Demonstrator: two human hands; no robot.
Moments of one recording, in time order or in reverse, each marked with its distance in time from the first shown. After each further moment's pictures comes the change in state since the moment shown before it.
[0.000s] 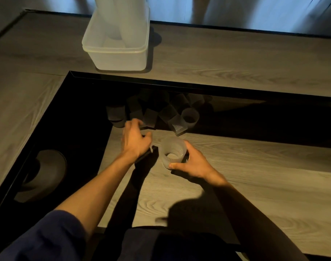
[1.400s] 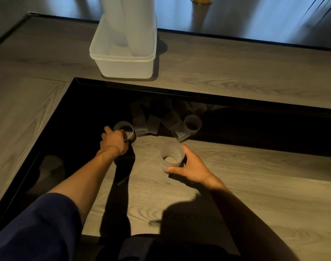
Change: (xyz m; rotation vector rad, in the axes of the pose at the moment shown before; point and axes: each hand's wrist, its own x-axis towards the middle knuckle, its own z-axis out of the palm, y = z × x) left_hand 0.059 -0.066 -0.025 0.529 -0.179 -0.248; right_hand 0.009 -0.025 0.008 0.132 -0.035 0.017
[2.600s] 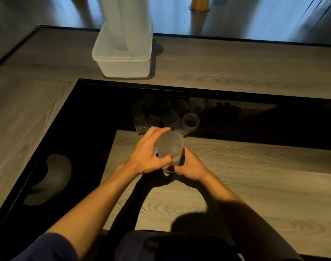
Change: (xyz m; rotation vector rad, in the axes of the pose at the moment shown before) left_hand -0.120 0.047 -0.013 -0.560 0.114 0.942; right_hand -0.004 0.021 0.010 -0.106 0.031 -0.045
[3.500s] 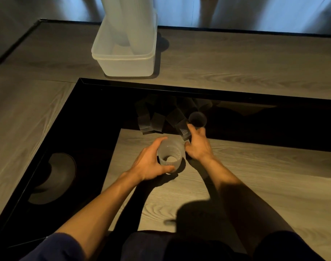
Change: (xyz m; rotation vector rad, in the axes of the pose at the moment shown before) left_hand -0.006 -0.025 0.021 -0.084 -0.127 -0.356; right_hand 0.073 -0.004 -0.024 -0.448 0.233 0.176
